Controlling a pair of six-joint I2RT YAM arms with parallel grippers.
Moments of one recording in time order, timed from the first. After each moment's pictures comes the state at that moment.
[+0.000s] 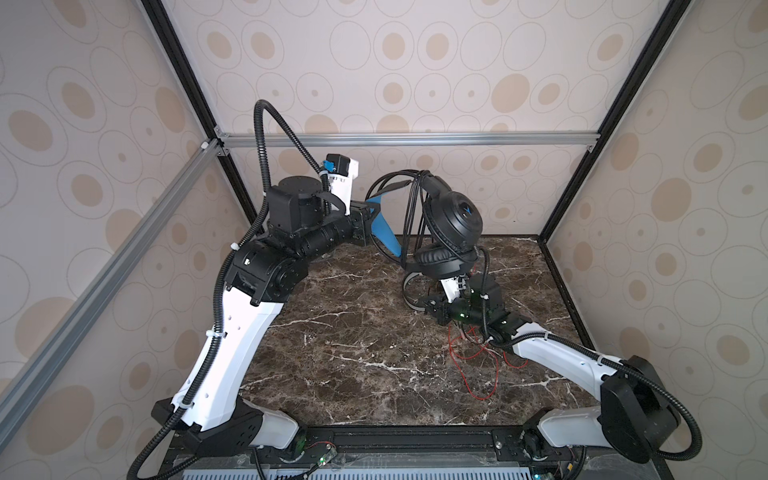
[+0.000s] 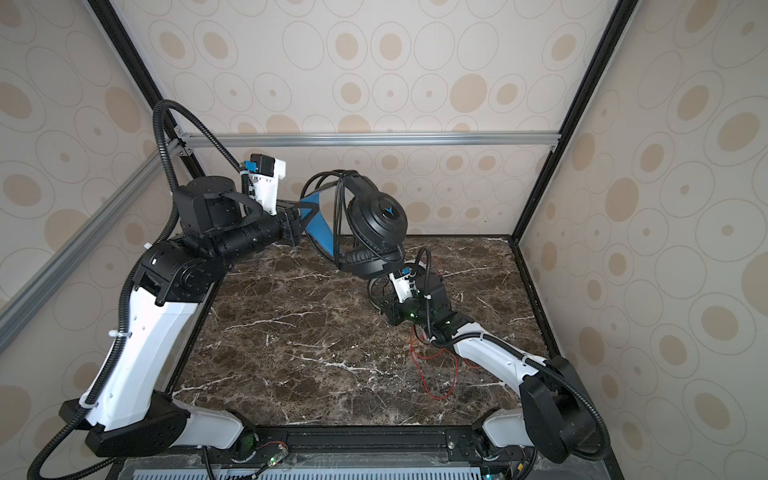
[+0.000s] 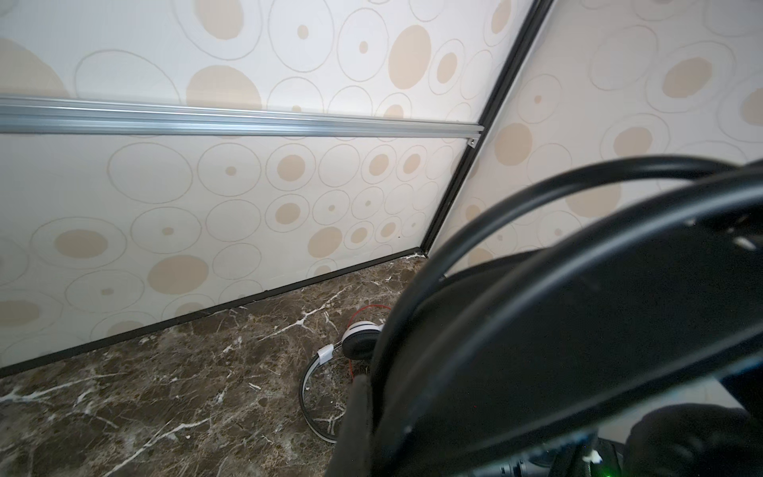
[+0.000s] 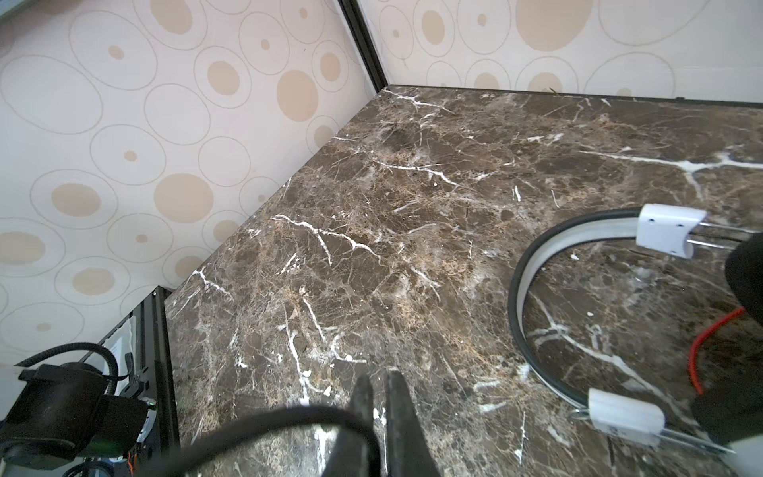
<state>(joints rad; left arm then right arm) -0.54 1.42 2.03 -0.82 0.07 -0.30 0.56 1.33 0.78 0.15 -0.40 0.26</state>
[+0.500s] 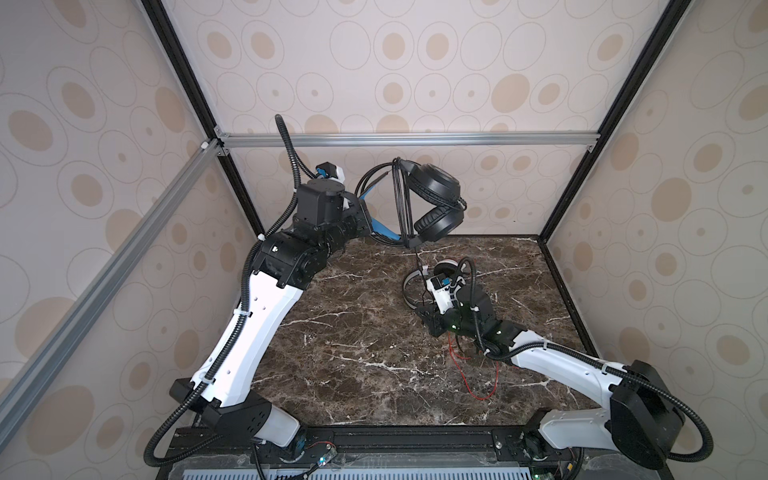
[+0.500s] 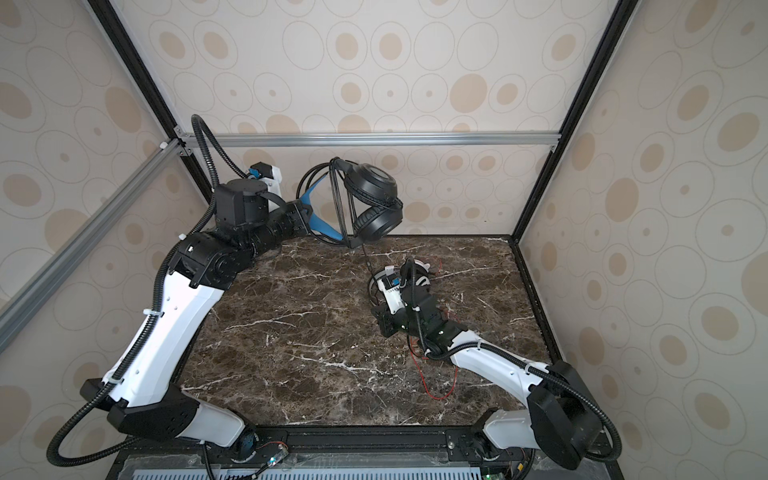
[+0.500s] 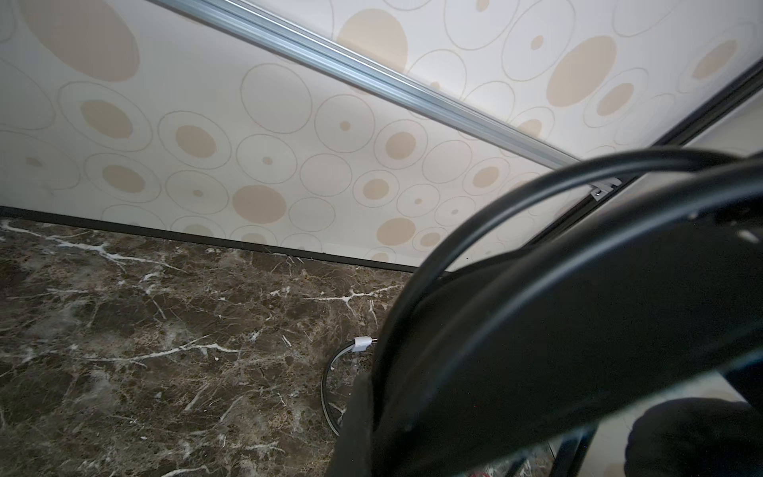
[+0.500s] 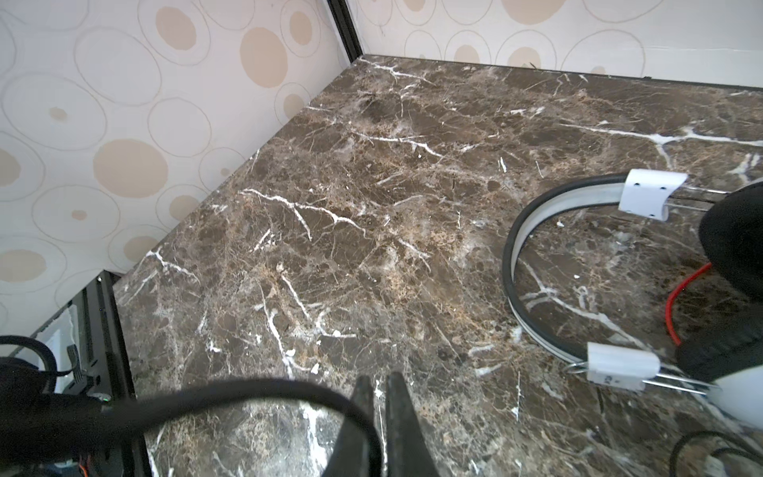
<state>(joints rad) -0.51 1.49 1.98 -0.82 -0.19 -0.56 0.71 1.30 0.77 0.06 -0.20 0.25</state>
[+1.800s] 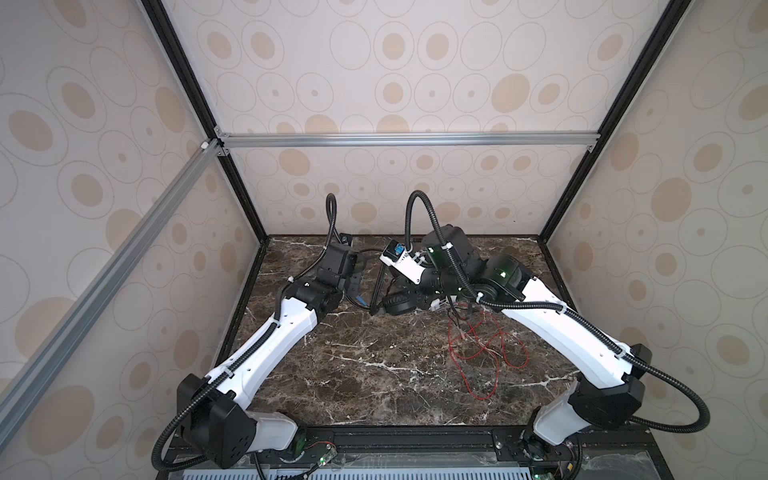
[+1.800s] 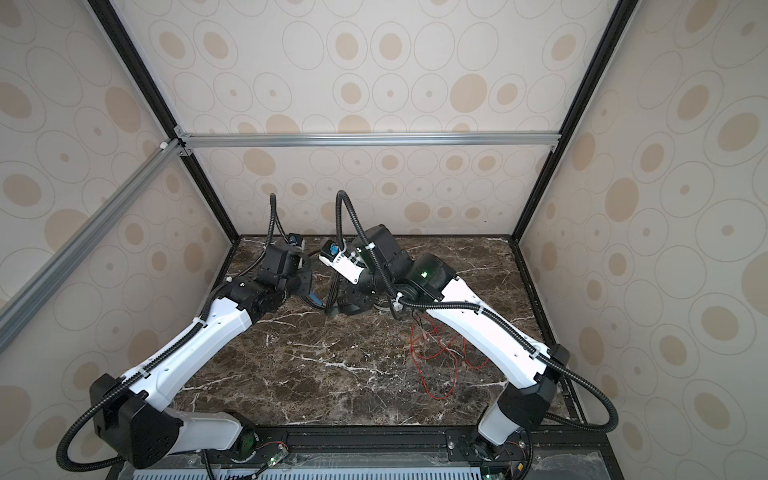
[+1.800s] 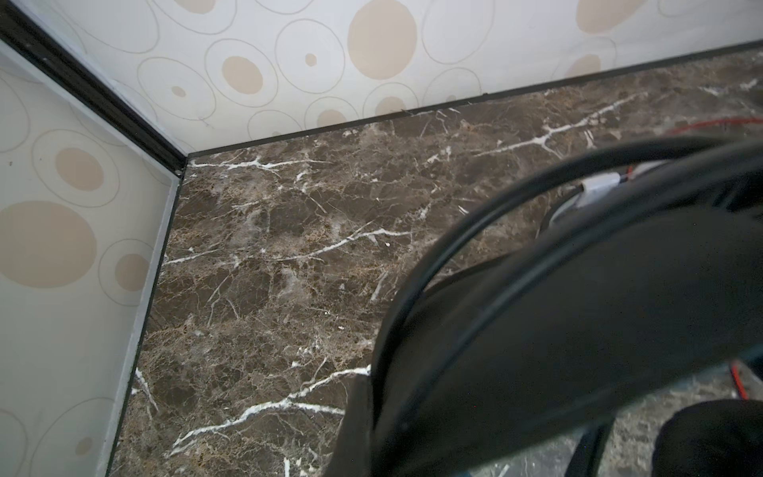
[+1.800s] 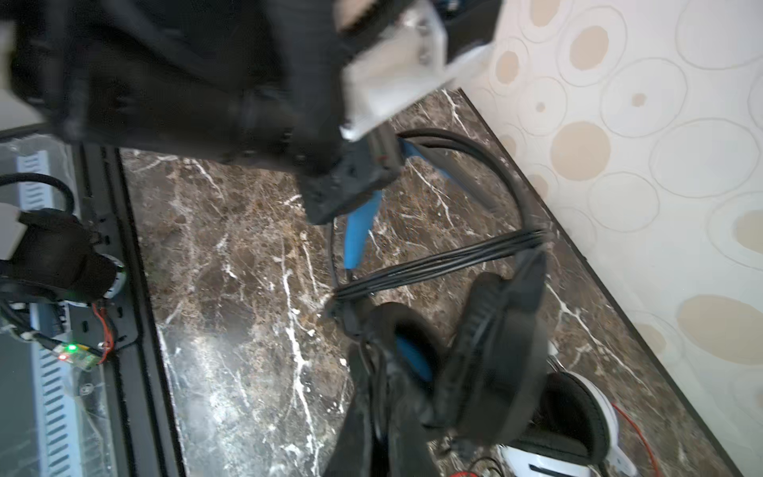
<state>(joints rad) -0.48 1.32 1.22 -0.62 -0.39 -0.14 0.89 1.60 1.88 -0.97 -0.04 -0.26</state>
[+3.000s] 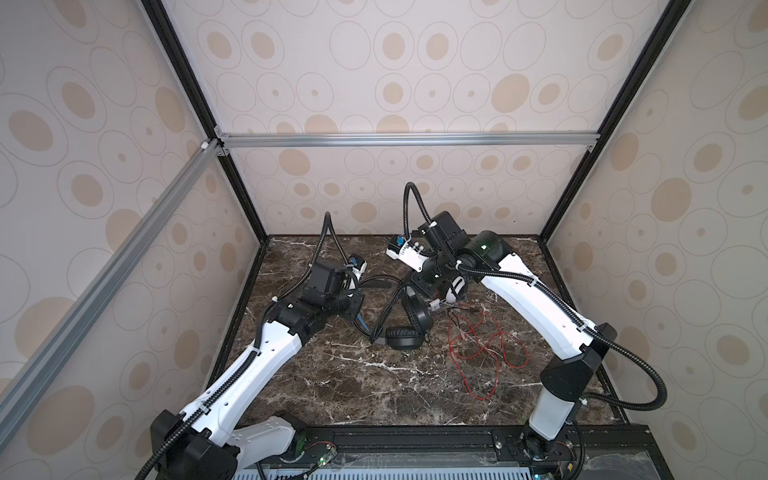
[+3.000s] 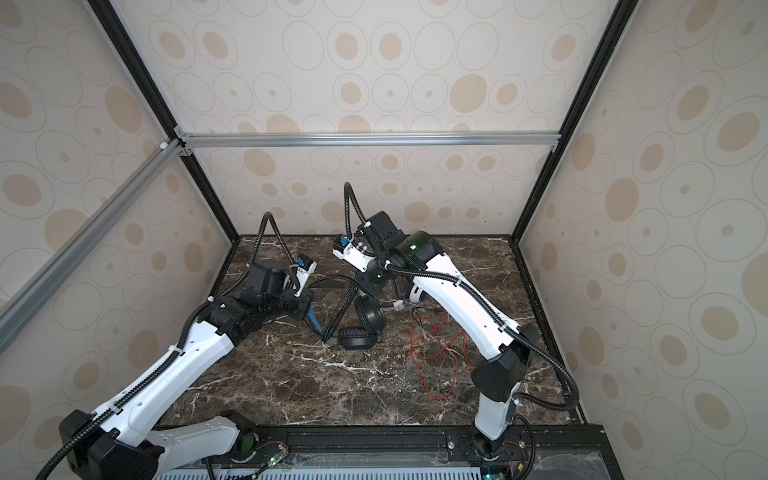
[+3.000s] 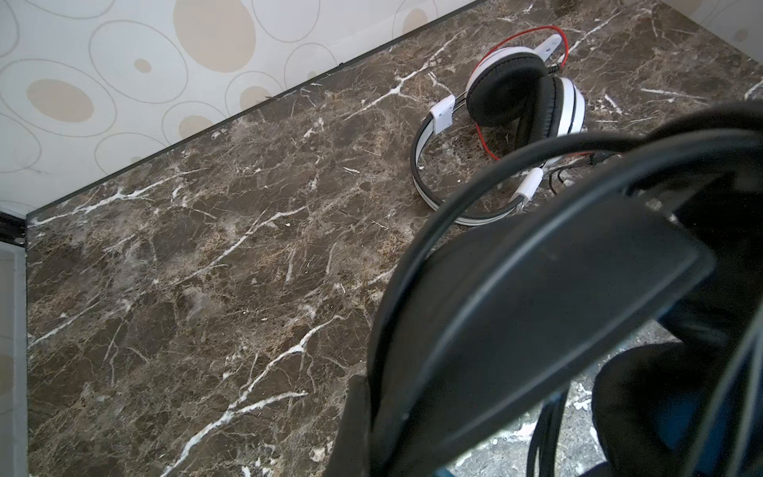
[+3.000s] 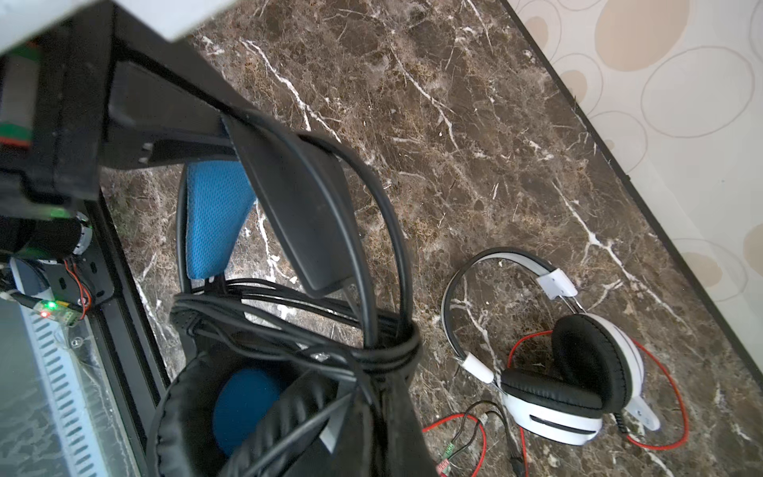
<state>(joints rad) -0.49 1.16 1.10 -0.66 -0.03 0.07 0.73 1.78 2.03 -1.16 -0.15 -0.27</state>
